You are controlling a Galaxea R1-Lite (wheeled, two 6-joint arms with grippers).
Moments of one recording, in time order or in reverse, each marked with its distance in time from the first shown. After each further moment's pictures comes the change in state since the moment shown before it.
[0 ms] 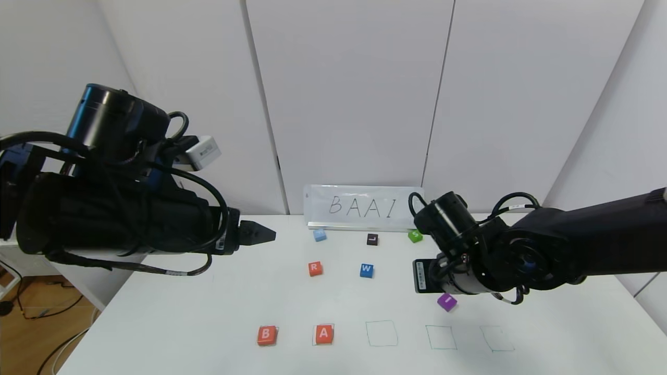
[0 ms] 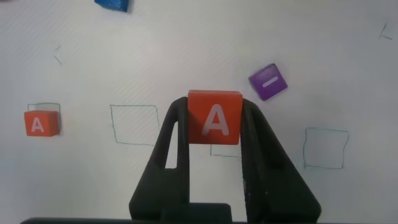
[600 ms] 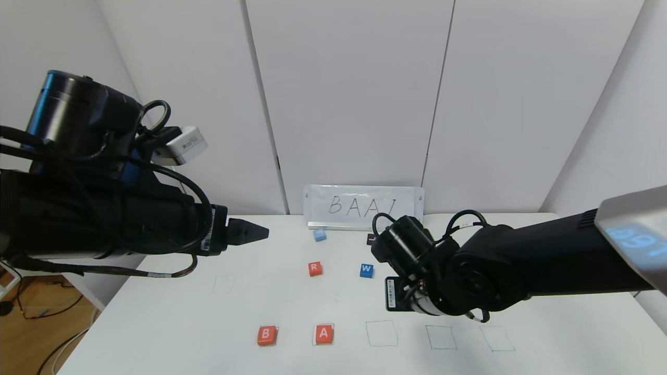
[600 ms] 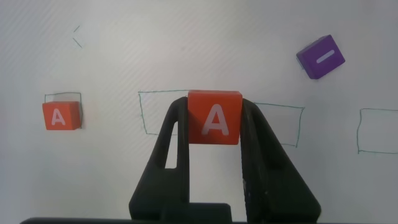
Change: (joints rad) left arm -0.004 -0.056 0.012 0.007 -0.001 0.020; right arm 0.128 0.100 -0.086 0.063 -0.076 0.154
